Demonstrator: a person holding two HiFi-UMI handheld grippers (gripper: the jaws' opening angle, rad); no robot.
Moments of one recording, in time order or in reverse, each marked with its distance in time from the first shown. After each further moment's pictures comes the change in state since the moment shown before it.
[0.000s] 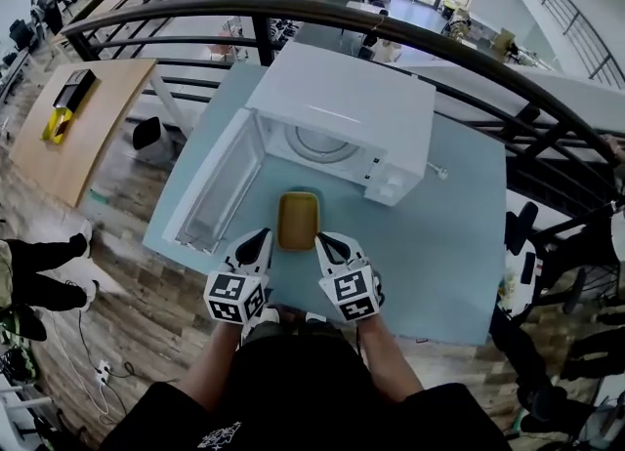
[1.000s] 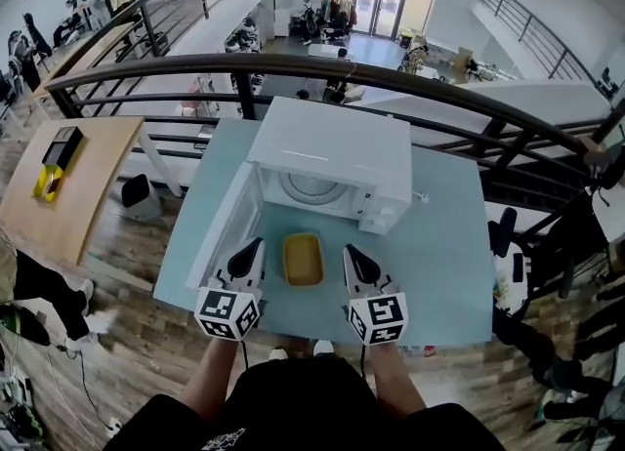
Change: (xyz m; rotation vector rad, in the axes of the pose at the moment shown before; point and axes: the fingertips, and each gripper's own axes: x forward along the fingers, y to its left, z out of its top) left arm -0.030 0.027 0.114 0.081 -0.201 -0.137; right arm -0.071 -0.033 0.103 0.169 -0.278 -0.314
